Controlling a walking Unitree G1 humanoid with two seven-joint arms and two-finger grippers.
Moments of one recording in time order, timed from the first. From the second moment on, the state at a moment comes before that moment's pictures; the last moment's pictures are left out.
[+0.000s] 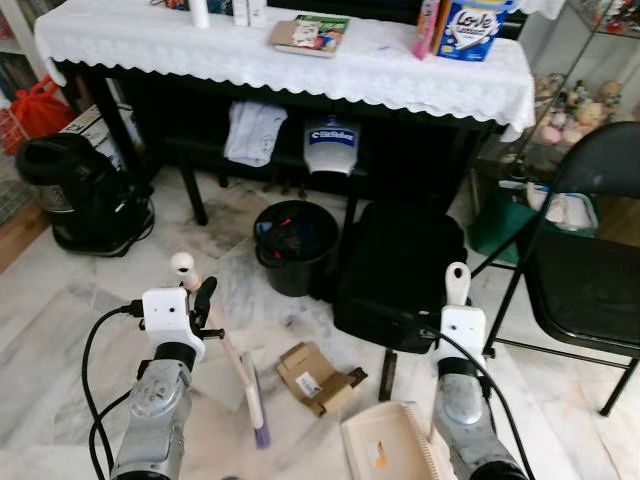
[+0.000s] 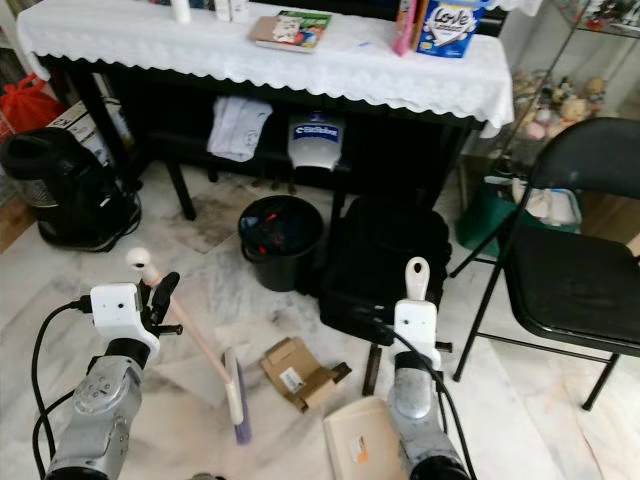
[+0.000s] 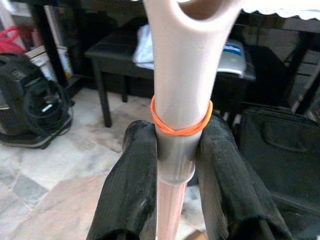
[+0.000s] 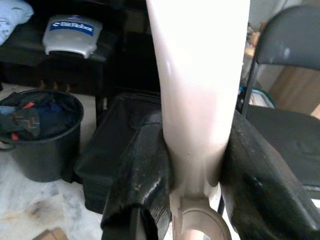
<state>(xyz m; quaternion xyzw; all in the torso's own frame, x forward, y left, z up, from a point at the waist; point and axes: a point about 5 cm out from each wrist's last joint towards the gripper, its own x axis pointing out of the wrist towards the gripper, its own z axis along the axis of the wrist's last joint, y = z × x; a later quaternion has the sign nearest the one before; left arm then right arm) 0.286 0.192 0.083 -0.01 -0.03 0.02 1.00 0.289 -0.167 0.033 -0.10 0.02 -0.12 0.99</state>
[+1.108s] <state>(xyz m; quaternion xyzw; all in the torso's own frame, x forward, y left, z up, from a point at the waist) 0.296 0.204 0.105 -0.08 -0.06 0.04 0.99 0.286 -0.170 0.029 -0.10 0.03 -0.12 0.99</state>
